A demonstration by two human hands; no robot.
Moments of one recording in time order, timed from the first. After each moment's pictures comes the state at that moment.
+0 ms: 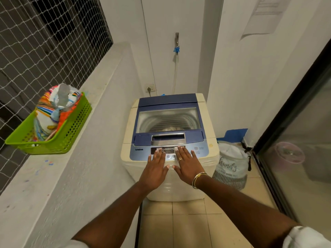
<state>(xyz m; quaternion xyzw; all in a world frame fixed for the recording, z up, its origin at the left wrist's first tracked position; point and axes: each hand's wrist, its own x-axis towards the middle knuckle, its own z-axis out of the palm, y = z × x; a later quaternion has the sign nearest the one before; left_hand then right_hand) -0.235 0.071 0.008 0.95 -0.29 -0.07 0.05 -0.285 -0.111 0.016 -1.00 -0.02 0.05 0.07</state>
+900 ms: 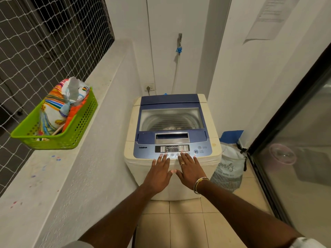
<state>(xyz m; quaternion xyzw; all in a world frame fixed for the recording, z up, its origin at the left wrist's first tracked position) -0.245 0.090 0.001 0.94 -0.30 -0.11 0.06 -0.297 -0.080 0.001 -1.00 0.01 0.07 0.07</state>
